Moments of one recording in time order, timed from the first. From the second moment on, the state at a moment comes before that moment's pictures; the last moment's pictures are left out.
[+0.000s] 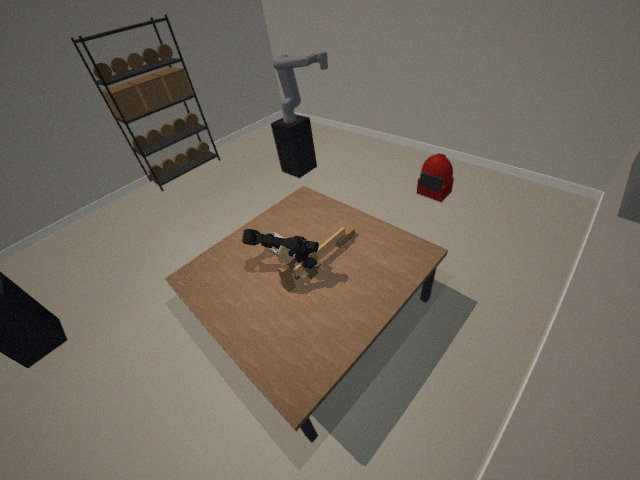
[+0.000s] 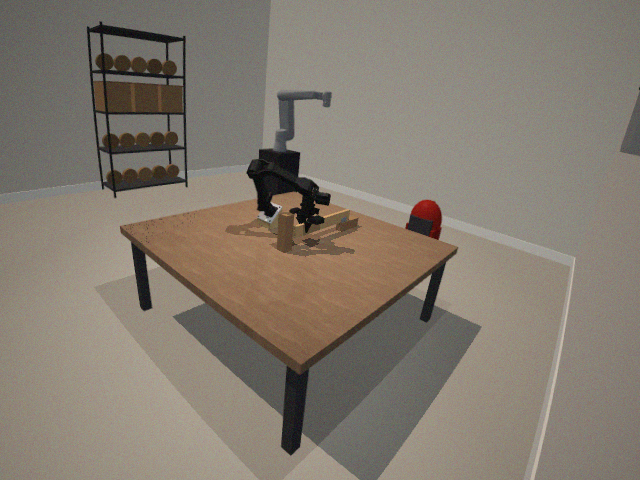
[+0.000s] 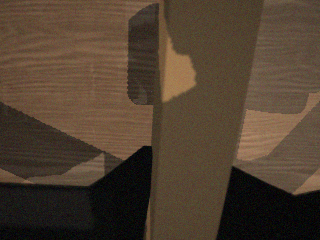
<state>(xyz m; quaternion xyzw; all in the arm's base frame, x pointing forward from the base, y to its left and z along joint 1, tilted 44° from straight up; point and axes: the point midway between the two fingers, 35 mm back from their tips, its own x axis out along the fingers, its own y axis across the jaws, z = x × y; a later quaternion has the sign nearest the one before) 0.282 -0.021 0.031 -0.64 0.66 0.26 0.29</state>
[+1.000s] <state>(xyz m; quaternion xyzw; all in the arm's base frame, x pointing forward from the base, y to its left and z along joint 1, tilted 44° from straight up) 0.283 -0.016 0.036 -0.64 0.66 0.26 0.29</state>
